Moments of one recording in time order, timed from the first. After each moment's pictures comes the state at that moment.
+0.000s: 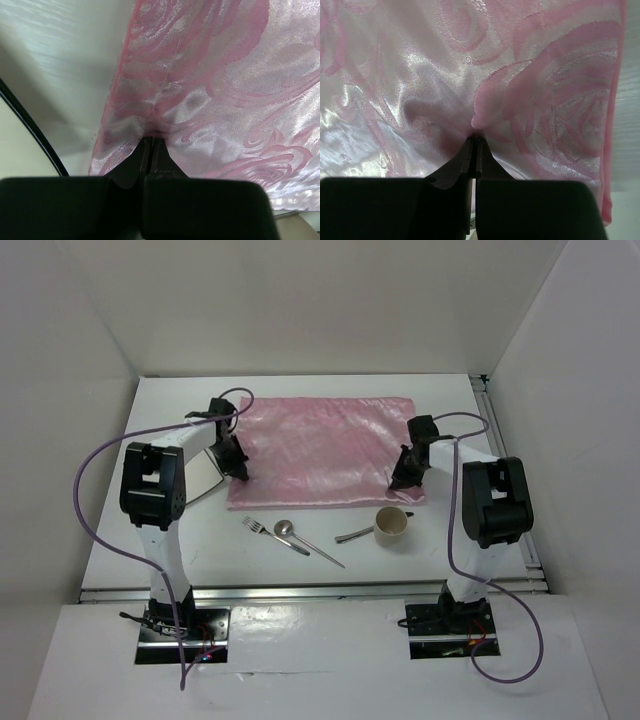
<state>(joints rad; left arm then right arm) -0.10 2.05 1.48 -0.74 0.11 -0.59 0.13 1.82 1.11 -0.46 -0.11 0.55</state>
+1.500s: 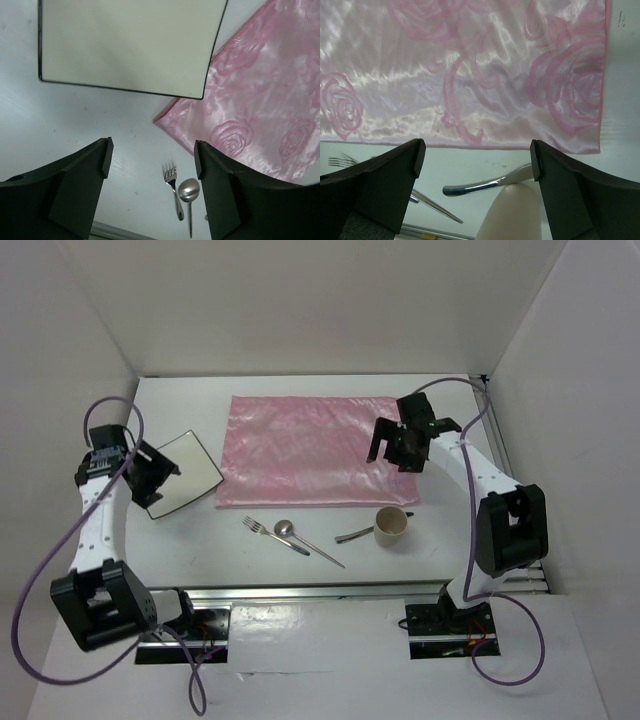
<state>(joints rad) 0.33 1.30 1.12 -0.79 0.13 -0.64 0.26 1.62 1.29 -0.64 -0.04 0.51</state>
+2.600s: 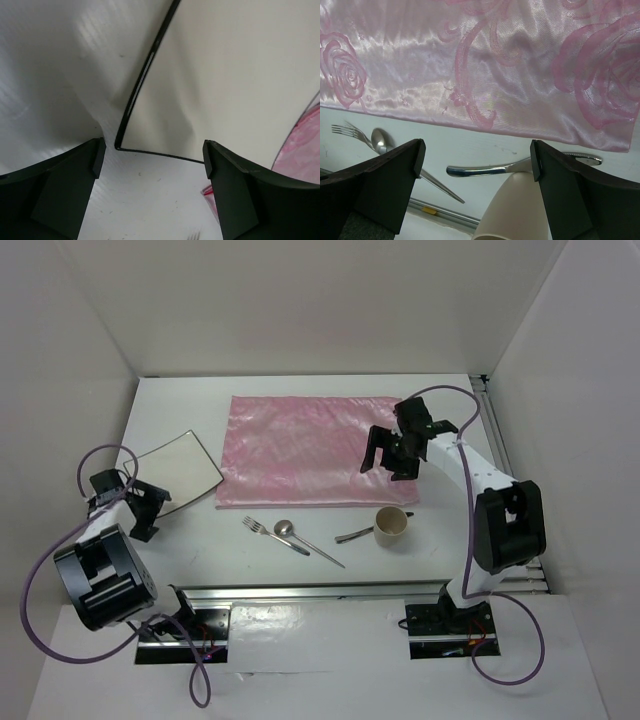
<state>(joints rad) 0.56 1.36 0.65 -0.32 0.11 -0.74 0.26 1.63 1.24 -0.66 -0.19 0.46</state>
